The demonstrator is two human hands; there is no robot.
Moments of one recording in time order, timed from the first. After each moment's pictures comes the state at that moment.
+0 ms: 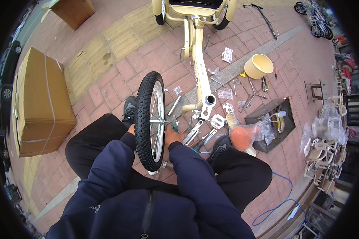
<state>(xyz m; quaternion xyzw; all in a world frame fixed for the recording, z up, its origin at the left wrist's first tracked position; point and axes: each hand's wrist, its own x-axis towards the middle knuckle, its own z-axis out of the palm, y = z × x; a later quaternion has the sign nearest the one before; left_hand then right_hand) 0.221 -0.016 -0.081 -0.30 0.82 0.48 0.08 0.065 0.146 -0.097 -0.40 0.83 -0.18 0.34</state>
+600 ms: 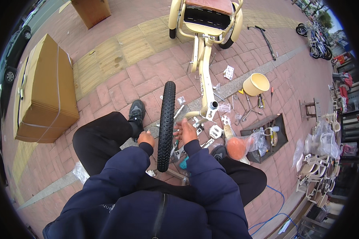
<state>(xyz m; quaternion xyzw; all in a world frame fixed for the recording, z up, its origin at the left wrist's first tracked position) 0.182 0.062 -0.022 -0.72 0.60 0.36 -0.01 -0.001 0.147 0.036 -0.09 0.65 -0.51 0.55</state>
